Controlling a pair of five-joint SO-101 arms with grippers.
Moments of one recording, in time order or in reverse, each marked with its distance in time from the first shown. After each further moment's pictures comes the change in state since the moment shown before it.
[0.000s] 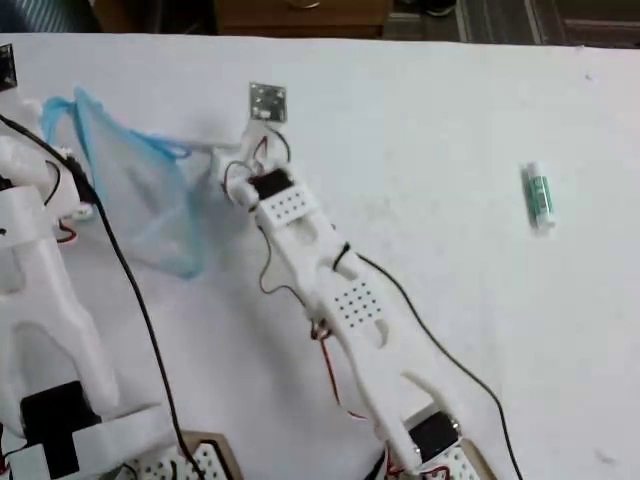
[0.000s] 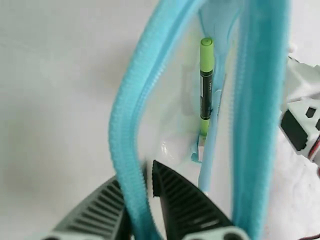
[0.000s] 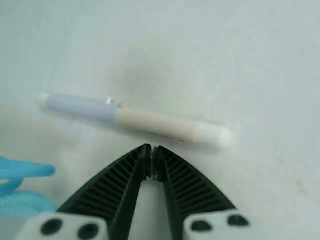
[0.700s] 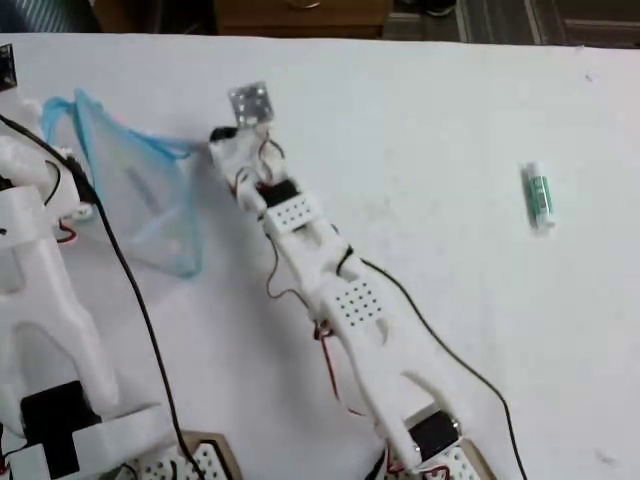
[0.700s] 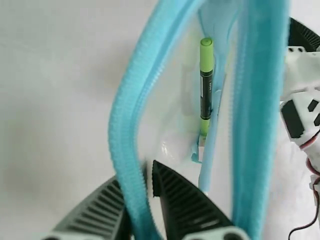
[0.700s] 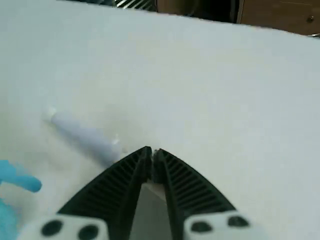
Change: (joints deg) left arm 0.0 0.0 0.0 0.0 0.0; right arm 0.7 5.1 3.0 -30.0 22.8
